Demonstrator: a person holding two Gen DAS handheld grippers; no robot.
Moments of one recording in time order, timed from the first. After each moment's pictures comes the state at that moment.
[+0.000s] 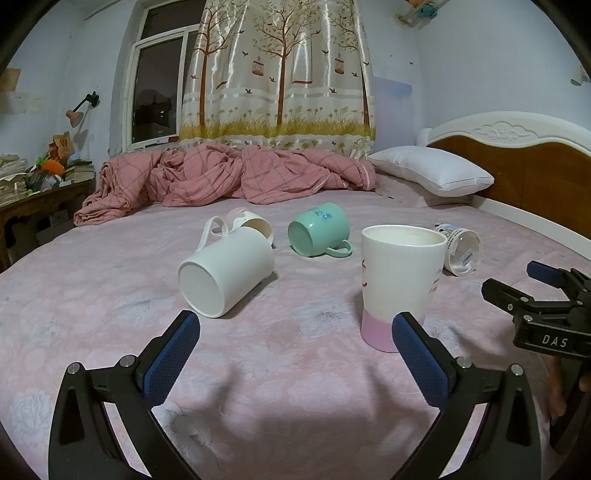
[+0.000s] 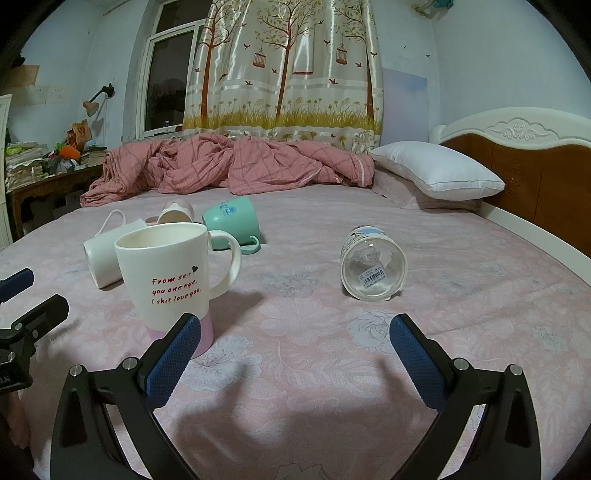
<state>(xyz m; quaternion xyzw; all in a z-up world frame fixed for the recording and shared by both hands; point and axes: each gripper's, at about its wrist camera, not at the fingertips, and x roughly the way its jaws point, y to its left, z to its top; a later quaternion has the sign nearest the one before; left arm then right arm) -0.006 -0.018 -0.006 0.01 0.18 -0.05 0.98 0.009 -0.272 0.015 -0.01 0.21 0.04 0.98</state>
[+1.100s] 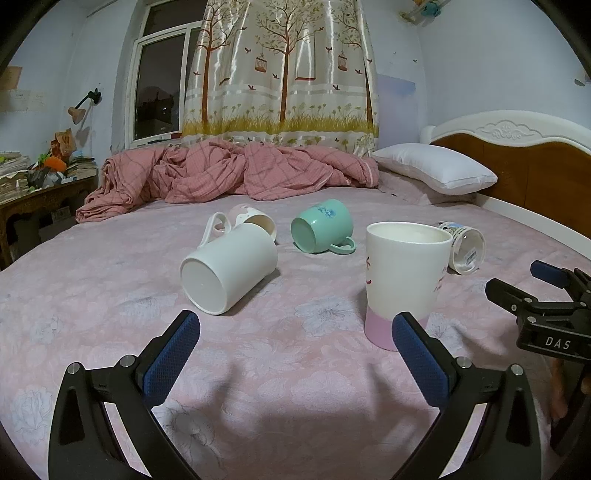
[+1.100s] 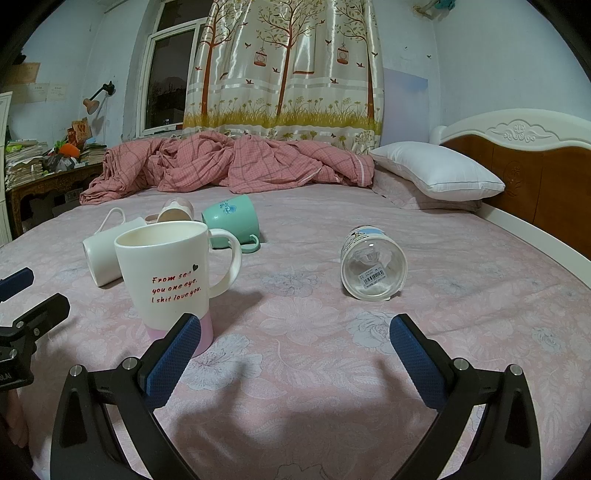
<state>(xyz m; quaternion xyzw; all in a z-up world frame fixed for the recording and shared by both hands) -0.004 -0.014 -0.009 0.01 0.19 -0.04 0.98 0.010 -0.271 0.018 -0.01 0.21 0.04 0.98</state>
